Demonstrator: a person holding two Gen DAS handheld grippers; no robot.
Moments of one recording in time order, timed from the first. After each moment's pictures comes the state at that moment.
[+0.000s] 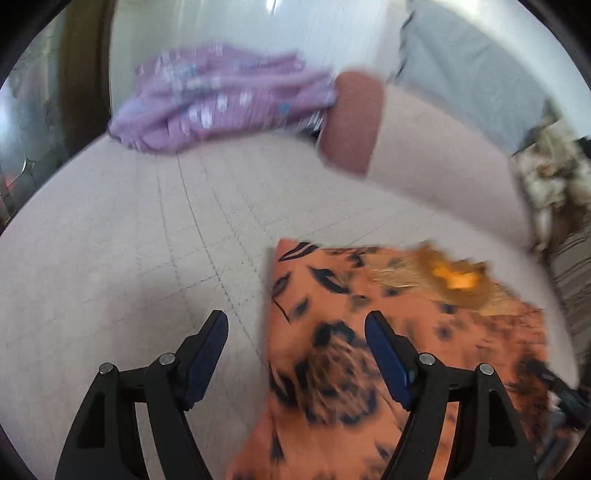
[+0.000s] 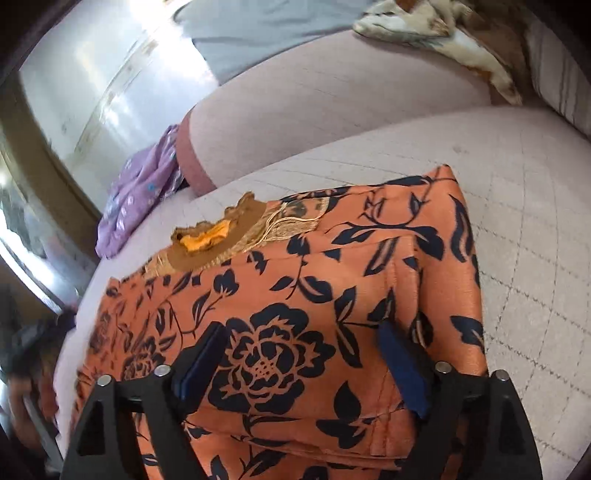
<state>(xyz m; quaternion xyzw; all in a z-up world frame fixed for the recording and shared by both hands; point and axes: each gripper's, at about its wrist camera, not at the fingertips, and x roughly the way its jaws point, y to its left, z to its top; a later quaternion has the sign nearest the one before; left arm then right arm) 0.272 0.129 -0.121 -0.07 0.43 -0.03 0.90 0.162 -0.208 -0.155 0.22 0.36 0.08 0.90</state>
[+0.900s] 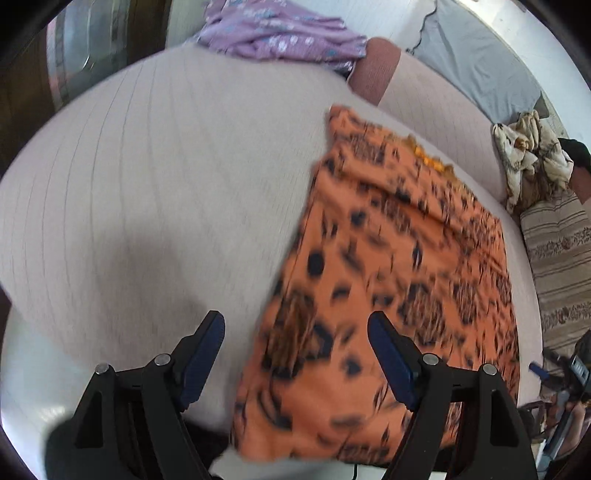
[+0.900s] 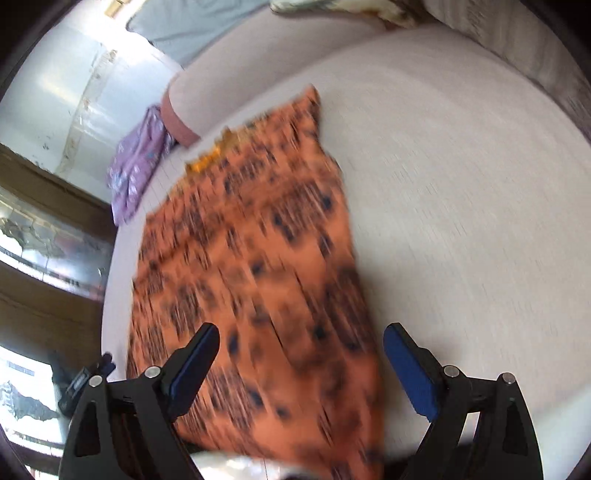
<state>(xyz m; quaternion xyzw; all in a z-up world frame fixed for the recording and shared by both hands) -0.014 0.210 -0.135 -0.16 0.50 -0.05 0.85 -0.095 -0.264 -0.111 0.31 0.49 0.07 0.81</state>
